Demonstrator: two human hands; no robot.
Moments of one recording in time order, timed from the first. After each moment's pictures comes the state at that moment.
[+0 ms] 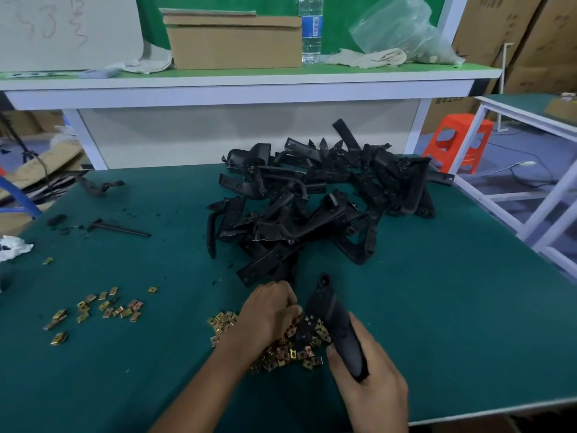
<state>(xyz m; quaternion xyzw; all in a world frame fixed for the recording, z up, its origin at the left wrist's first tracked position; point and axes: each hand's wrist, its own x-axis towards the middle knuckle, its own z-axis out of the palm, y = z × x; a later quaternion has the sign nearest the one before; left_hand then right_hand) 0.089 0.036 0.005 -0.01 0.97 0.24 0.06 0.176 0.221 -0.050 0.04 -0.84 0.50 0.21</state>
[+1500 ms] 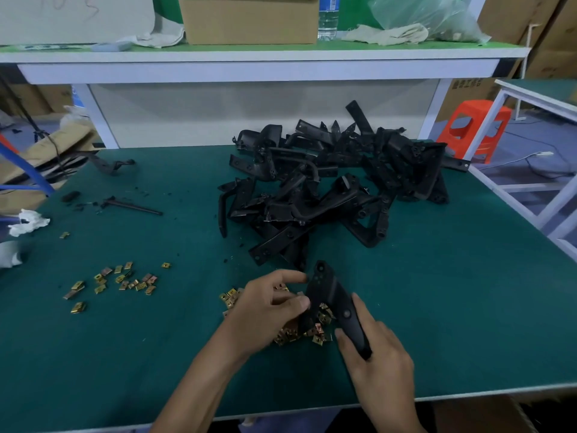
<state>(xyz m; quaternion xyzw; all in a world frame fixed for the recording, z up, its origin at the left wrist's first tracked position) 0.162 0.020 0.030 -0.02 0.77 0.64 0.08 0.174 0.223 -0.042 0.09 -0.90 0.38 0.19</state>
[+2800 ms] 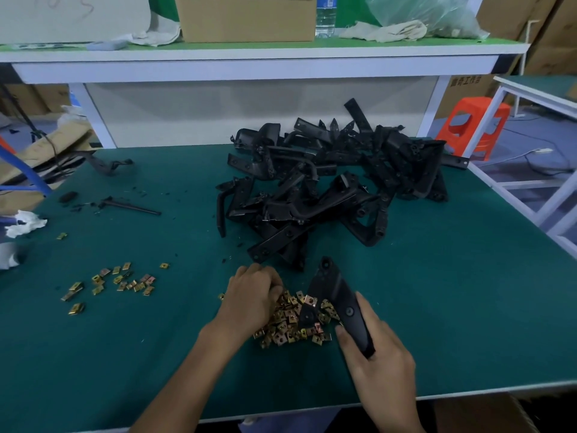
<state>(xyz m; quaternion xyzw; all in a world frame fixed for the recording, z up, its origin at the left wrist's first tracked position) 0.118 -0.002 -0.013 -0.02 0.97 0.24 -0.03 0.178 0.222 -0.039 0.04 -0.88 0.44 0.17</state>
